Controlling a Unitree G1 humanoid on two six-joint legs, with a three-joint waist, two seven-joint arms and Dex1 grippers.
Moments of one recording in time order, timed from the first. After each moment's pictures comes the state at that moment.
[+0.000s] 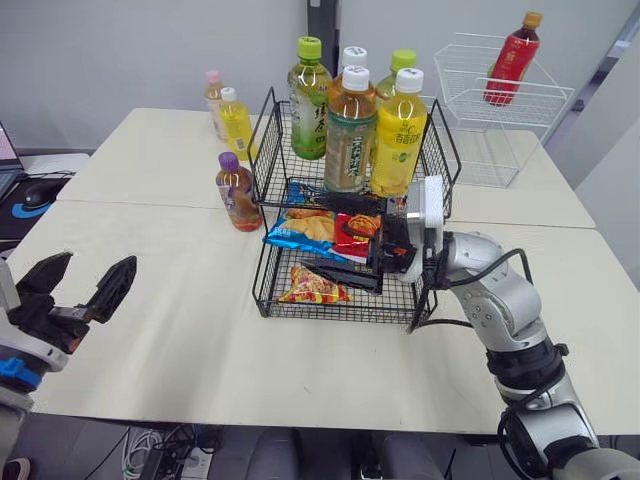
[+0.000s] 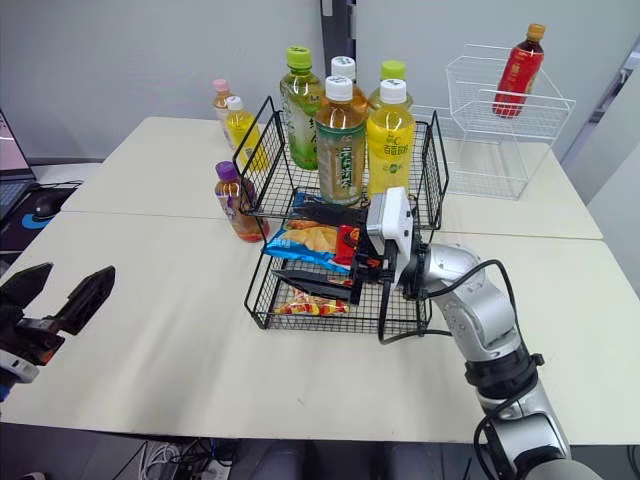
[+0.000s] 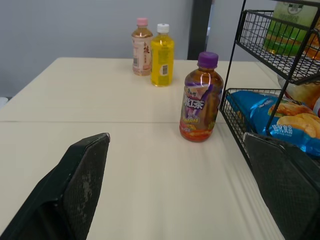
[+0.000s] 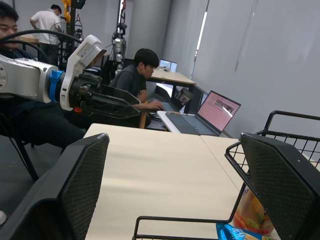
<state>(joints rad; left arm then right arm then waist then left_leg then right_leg) 0.10 0.54 0.97 -0.77 -0.79 0.94 -0.42 -0.60 -0.29 0.19 -0.26 0.51 0.30 0.92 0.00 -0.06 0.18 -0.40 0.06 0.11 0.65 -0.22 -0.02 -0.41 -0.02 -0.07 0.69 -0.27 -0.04</state>
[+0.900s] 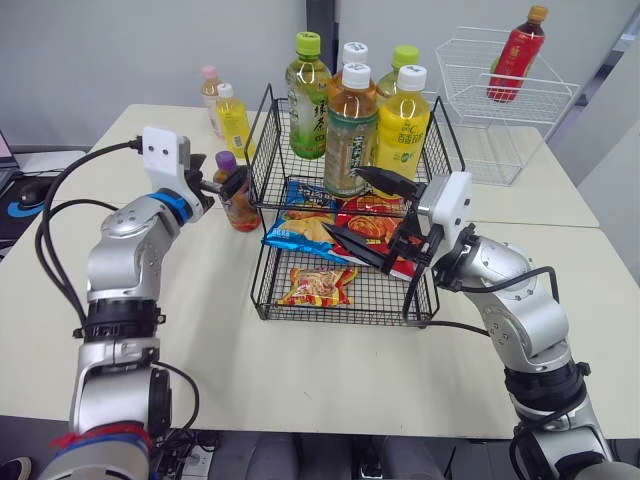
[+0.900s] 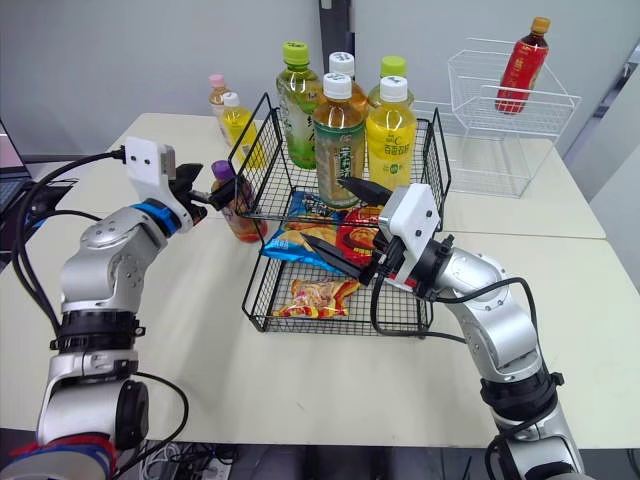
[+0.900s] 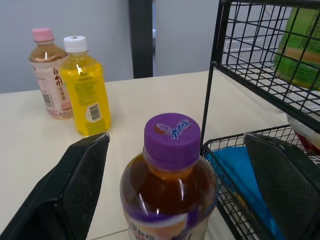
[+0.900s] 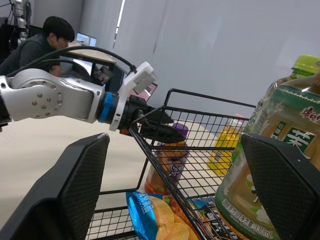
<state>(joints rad) -0.80 0.56 0.17 0.41 -0.30 0.35 -0.51 -0.51 -0.34 0.15 -0.44 0.35 0.32 0.64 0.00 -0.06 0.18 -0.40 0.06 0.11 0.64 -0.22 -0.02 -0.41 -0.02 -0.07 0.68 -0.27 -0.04</state>
